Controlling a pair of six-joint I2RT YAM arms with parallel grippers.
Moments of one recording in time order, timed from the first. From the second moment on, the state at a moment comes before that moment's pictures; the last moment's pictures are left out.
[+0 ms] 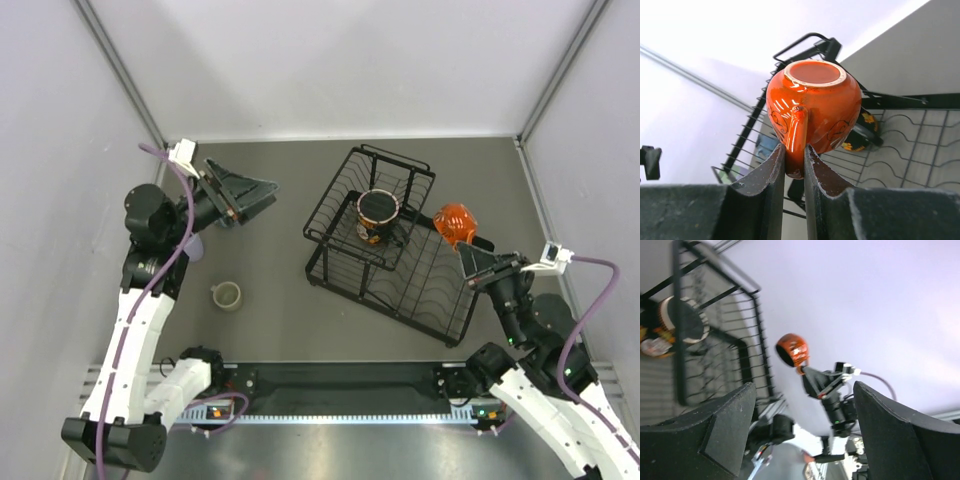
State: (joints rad) left arm -0.12 0.89 1.03 -0.05 0.80 -1.17; right arm 0.63 0.14 0.57 -0.36 0.44 0.82
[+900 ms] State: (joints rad) left arm -0.60 1.39 1.28 0.45 0.58 -1.46; right arm 0.63 0.58 0.71 0.24 0.20 0.89
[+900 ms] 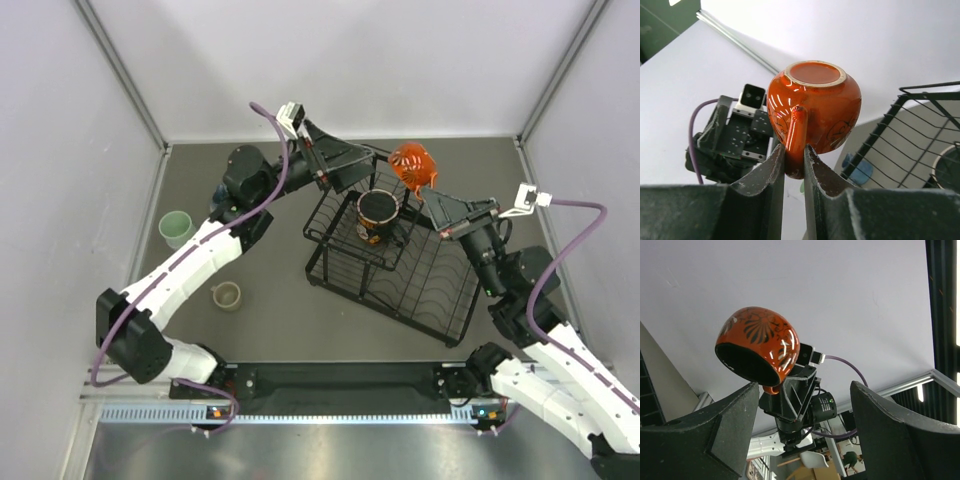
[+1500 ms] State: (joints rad) left arm -0.70 1.53 1.26 0.69 0.52 -1.62; right arm 0.64 0.68 0.66 0.47 0.15 0.95
